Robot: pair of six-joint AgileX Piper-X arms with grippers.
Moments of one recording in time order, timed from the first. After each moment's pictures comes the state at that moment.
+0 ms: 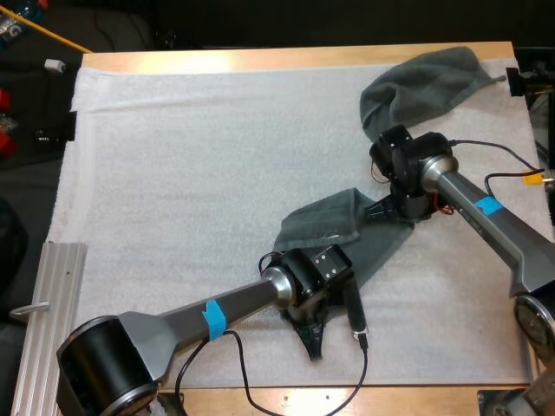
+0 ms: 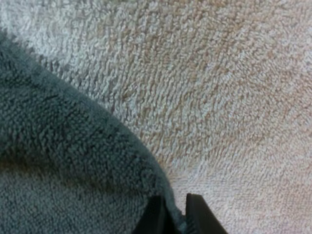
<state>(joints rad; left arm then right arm) -0.97 1.69 -0.96 0.90 0.13 -1.36 0.44 1.84 -1.33 1.17 0.22 -1.57</state>
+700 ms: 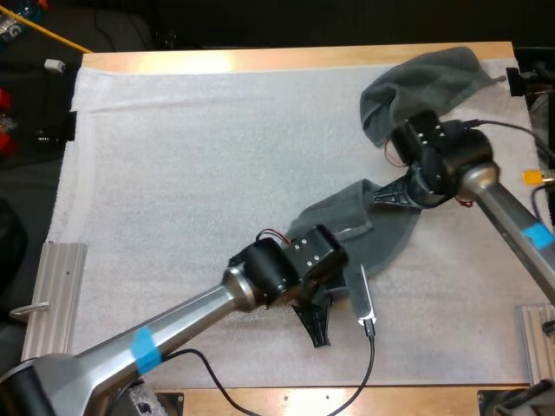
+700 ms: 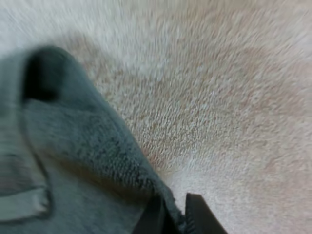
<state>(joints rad) -0.97 1.40 -1.10 1.04 0.12 -1.40 0.44 1.58 -1.33 1.17 0.19 -1.59</state>
